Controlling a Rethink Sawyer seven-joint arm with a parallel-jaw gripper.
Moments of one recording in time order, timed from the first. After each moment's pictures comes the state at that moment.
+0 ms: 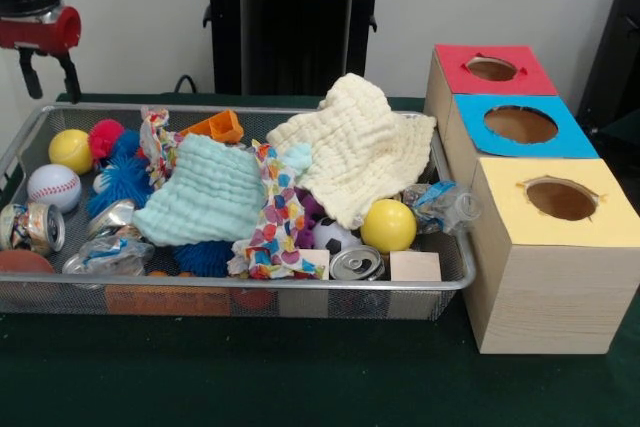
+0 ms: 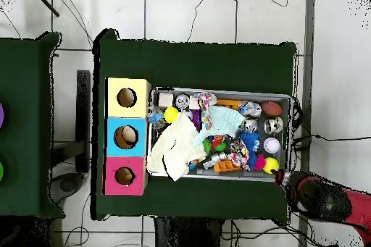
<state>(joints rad) -1.32 -0.66 0.60 1.86 -0.77 0.62 1.77</state>
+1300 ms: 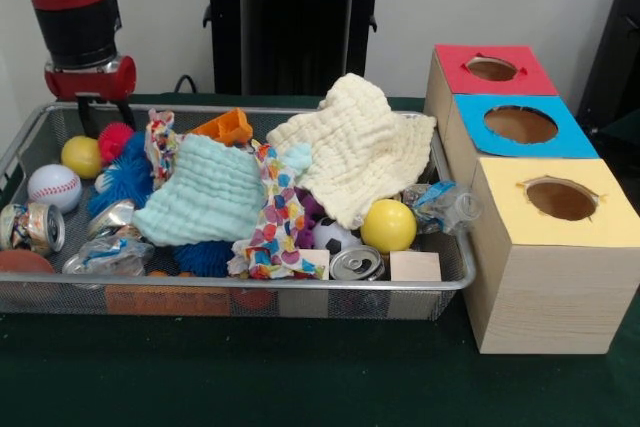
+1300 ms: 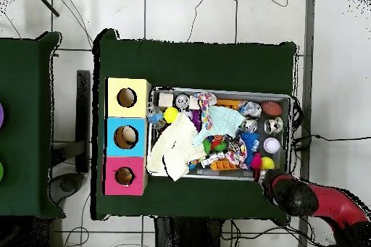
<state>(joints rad) -1.22 -0.51 0.50 1.85 -0.82 0.45 1.77</state>
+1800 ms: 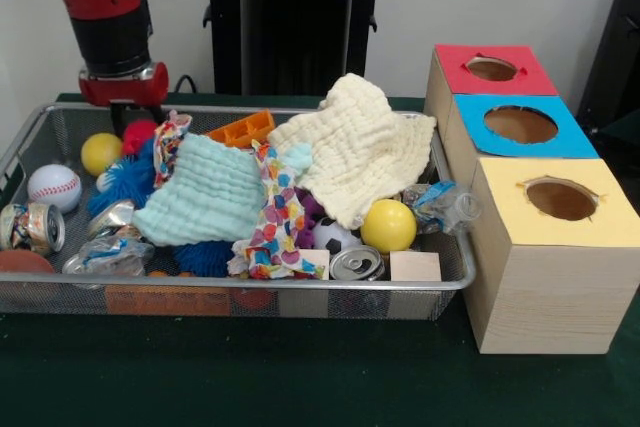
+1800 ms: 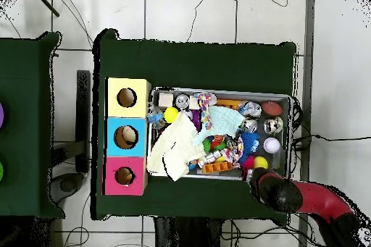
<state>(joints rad) -1.12 -0.49 0.43 1.87 -0.78 0.39 1.78</state>
